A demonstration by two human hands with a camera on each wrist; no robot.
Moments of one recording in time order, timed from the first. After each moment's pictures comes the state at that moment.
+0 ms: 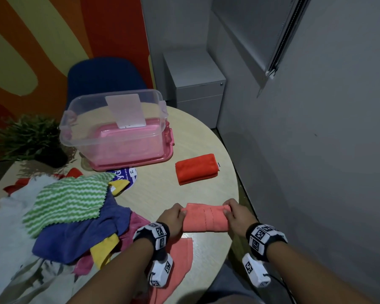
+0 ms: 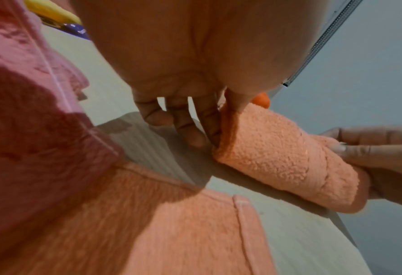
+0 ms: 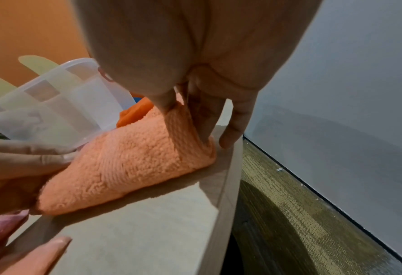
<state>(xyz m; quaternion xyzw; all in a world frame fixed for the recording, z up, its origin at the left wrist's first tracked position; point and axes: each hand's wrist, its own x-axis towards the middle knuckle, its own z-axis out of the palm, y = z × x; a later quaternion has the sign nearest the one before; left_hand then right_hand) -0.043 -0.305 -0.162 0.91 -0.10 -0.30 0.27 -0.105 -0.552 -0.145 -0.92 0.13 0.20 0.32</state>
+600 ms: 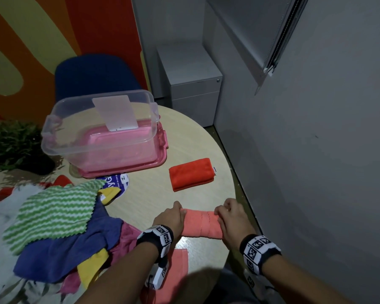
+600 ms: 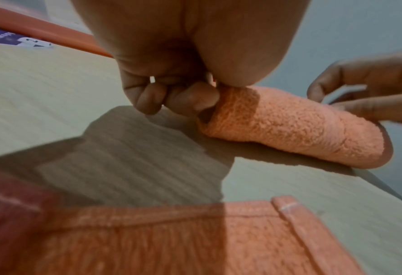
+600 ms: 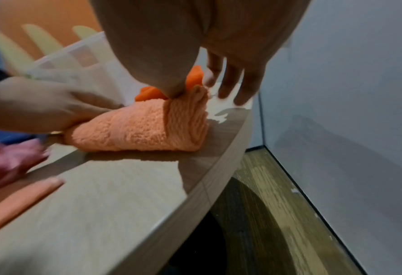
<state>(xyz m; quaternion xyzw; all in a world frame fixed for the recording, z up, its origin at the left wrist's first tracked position) -0.020 -0.337 -0.168 0.95 -0.12 -0.25 0.15 -0.104 -0.546 -0.142 -0.97 0.04 0.10 0.22</state>
